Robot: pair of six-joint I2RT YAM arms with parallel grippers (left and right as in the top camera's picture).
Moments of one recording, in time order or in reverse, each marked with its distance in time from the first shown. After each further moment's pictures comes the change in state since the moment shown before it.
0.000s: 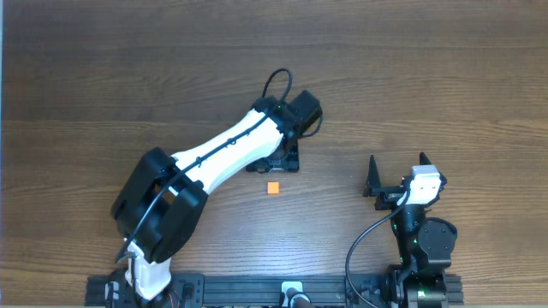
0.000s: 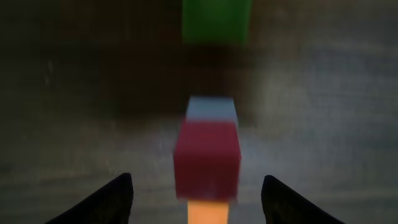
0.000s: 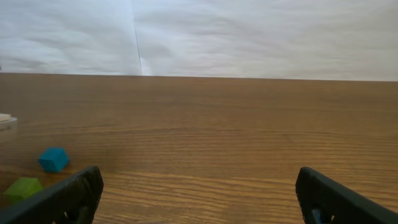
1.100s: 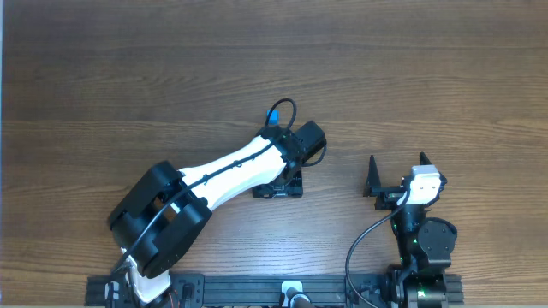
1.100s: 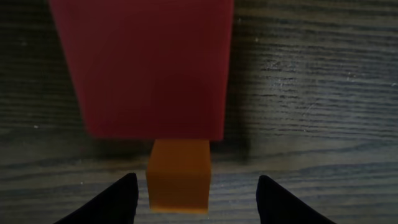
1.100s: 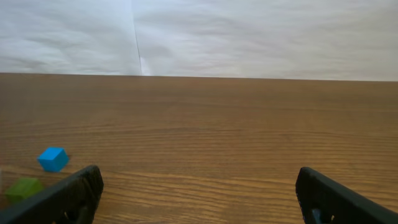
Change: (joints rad) left arm -0.081 -0.053 -0.191 0.140 0.082 -0.105; right arm 0.000 0.000 0.000 0.000 0.000 0.000
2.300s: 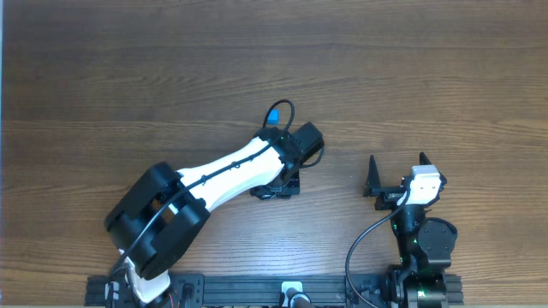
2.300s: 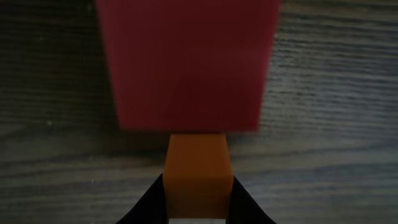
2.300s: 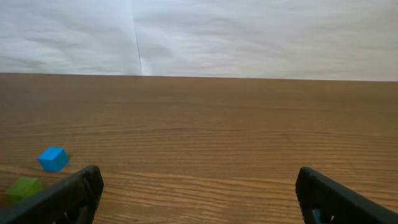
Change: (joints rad) left arm 0.003 -0.016 -0.022 0.000 -0.011 0.000; right arm 0.000 0.000 0.000 0.000 0.000 0.001
